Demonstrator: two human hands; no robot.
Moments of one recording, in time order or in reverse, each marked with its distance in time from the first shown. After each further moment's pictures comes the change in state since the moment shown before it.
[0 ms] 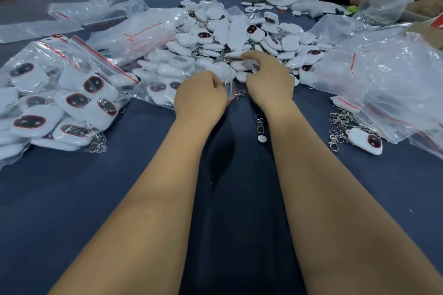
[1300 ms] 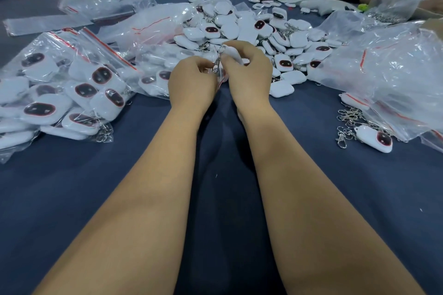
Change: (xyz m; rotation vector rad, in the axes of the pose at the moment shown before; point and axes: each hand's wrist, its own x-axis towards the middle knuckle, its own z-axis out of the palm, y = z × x) left_hand 0.011 -0.017 -0.009 -0.275 0.122 -0.062; right_hand -0.036 -0.050 0.024 0.771 0.132 0.047
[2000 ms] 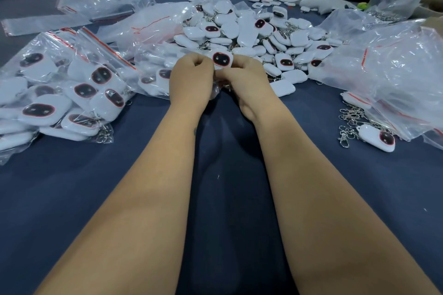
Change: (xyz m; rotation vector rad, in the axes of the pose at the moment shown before) left_hand 0.005 0.001 -0.001 -0.269 -0.017 -0.148; right_hand 0.014 0.014 -0.001 0.262 -0.317 0.268
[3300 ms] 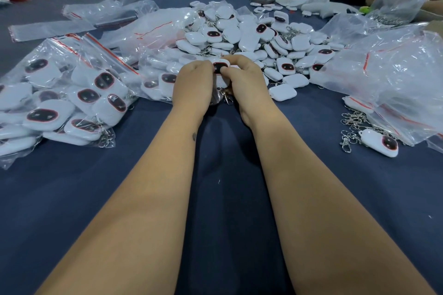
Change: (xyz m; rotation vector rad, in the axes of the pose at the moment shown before) left_hand 0.007 -0.002 0.005 -0.006 -0.061 -0.071; right_hand 0.000 0.002 0.001 -0.018 0.016 -0.040
